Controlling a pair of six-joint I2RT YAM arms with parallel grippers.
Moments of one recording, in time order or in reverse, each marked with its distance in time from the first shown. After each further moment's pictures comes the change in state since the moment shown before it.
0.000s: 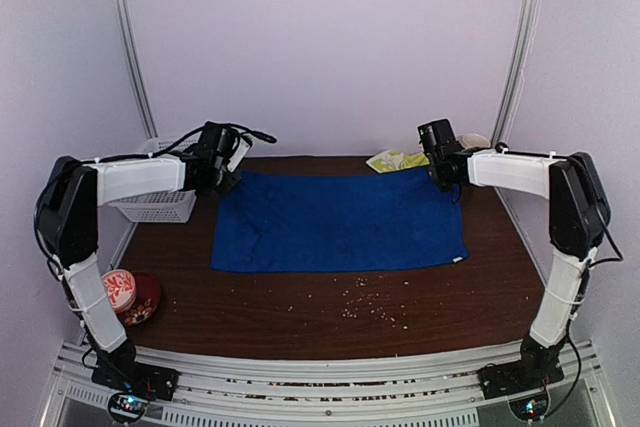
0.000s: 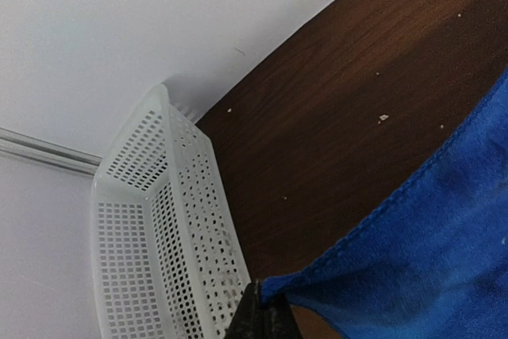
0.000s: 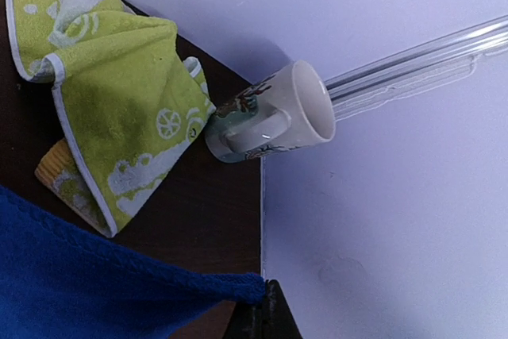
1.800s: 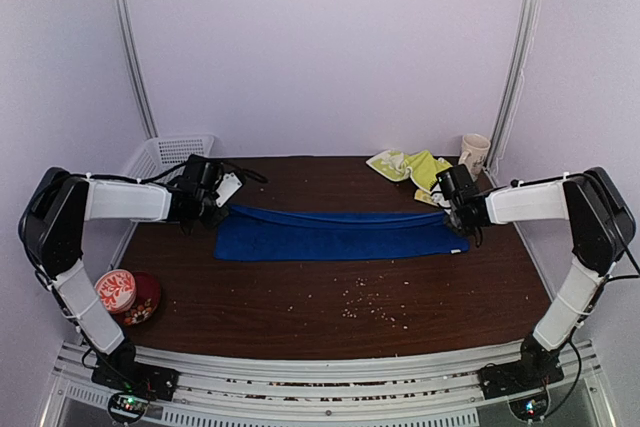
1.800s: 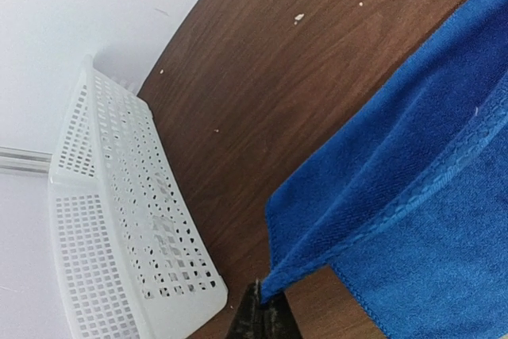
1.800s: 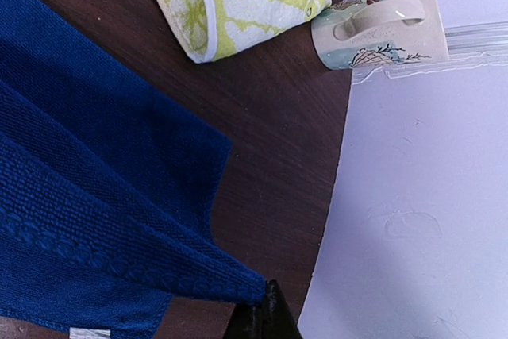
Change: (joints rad) left arm 0.042 -0.082 -0.317 0.153 0.148 0.146; right arm -0.036 -0.142 -0.431 0.087 -0.174 -0.061
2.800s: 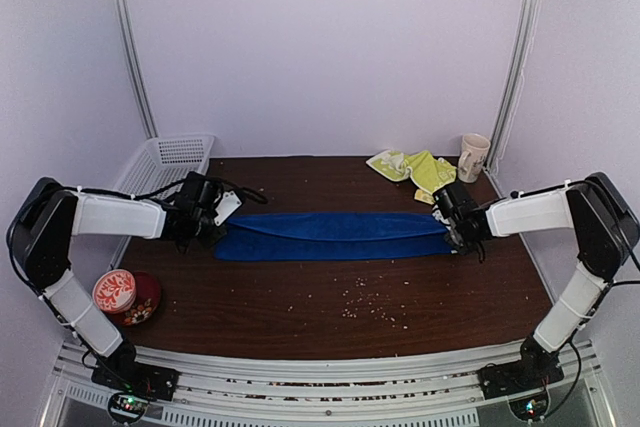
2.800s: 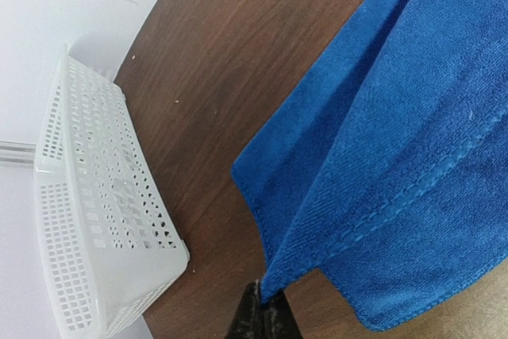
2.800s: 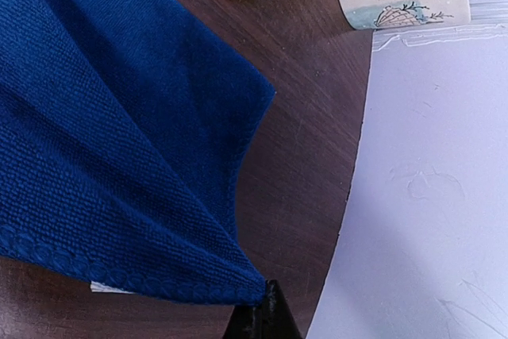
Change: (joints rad) left arm -0.057 -0.098 -0.154 0.002 -0.016 -0.026; right arm 0.053 -0.045 -0.103 -0.074 0.037 0.111
